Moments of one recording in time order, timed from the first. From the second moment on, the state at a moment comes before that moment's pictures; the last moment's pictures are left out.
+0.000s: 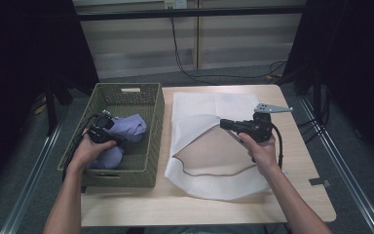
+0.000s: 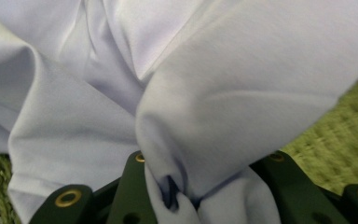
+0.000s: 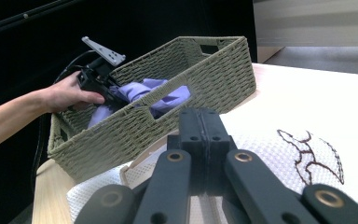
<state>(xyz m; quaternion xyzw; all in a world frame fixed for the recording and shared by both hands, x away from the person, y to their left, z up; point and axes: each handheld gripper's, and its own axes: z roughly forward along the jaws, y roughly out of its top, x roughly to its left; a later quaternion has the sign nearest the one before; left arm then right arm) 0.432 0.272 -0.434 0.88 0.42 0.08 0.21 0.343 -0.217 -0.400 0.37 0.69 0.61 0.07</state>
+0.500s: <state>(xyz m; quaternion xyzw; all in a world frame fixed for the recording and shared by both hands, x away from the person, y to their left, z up) 0.418 0.283 -0.416 0.85 0.43 0.12 0.29 0.343 -0.216 -0.400 0.37 0.70 0.61 0.07</state>
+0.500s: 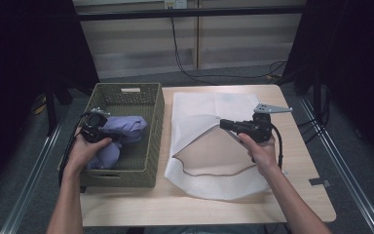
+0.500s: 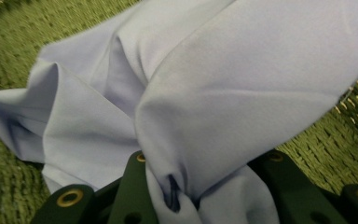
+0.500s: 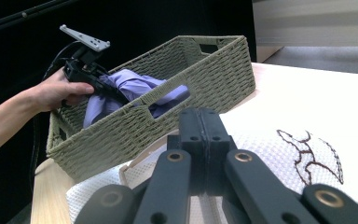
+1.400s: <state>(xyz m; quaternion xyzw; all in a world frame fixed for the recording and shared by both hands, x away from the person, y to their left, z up) 0.404 0.300 -0.394 0.80 0.44 0.14 0.38 0.343 -0.213 -0.402 0.37 0.70 0.61 0.07</state>
